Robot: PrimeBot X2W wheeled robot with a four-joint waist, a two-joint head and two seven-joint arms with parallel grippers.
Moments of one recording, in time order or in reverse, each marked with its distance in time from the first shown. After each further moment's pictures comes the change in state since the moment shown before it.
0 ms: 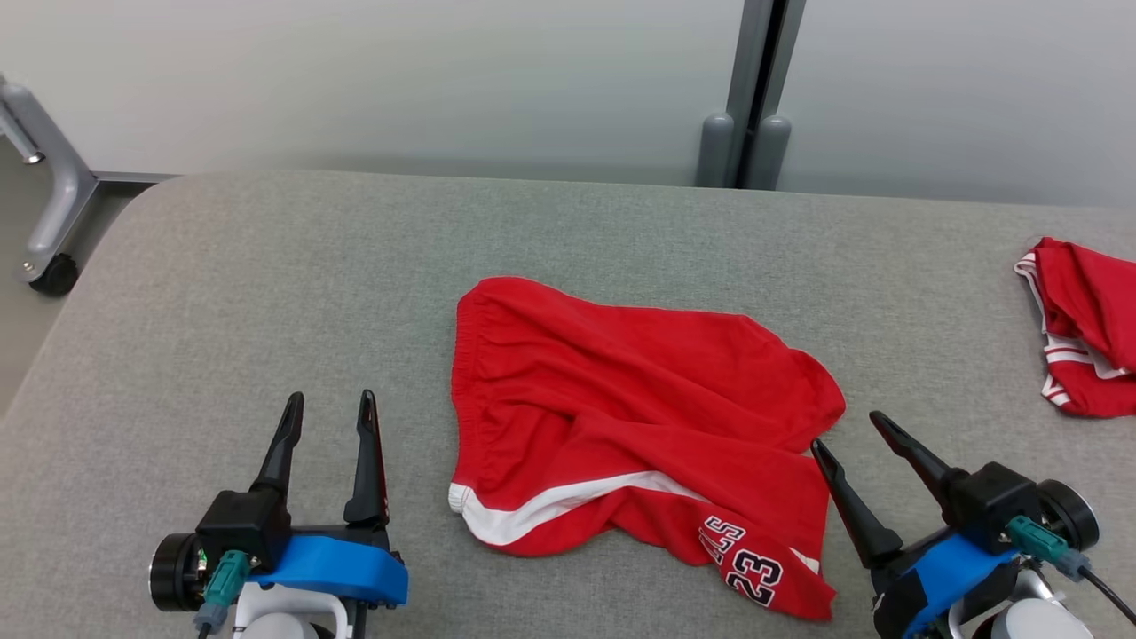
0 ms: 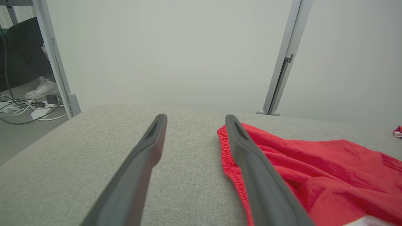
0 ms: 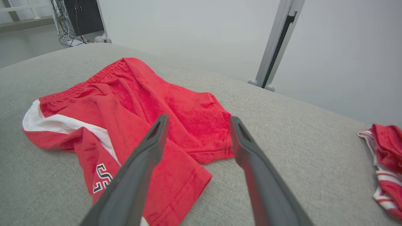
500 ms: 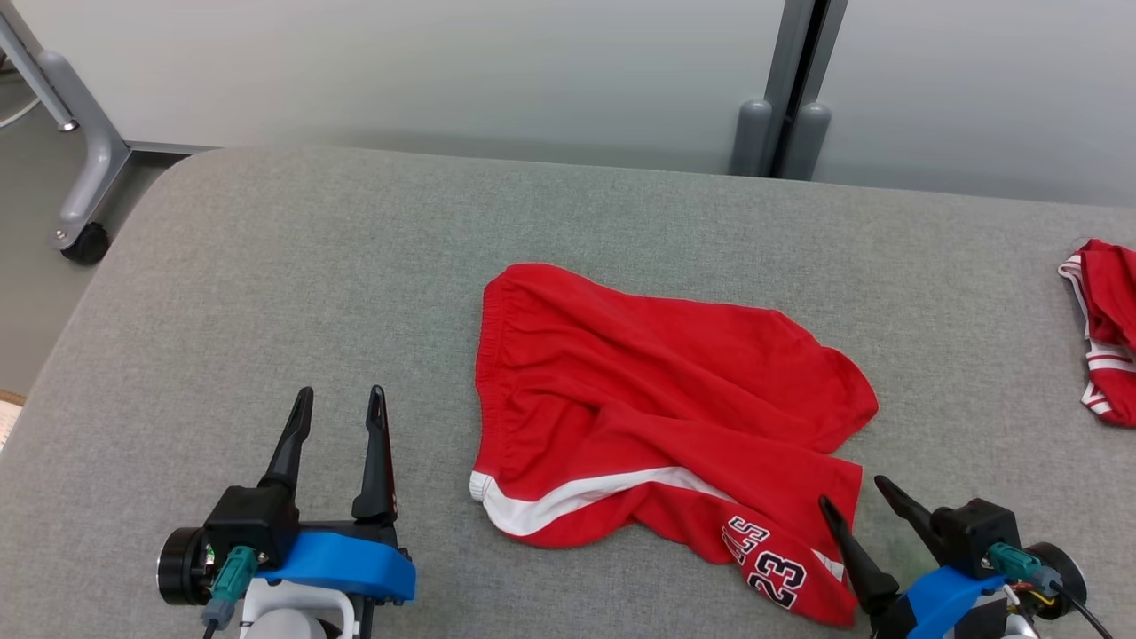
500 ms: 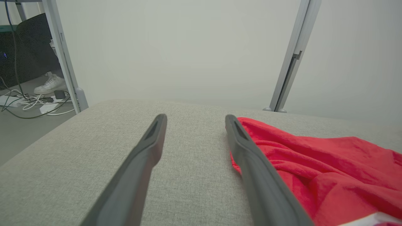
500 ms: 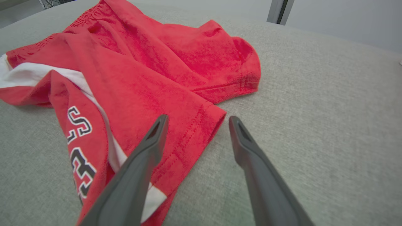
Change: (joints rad) left arm -0.007 0.000 -0.022 -0.001 -0.007 0.005 0.000; right arm 0.003 0.048 -0.014 0.205 0.026 0.000 0.025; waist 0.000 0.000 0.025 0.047
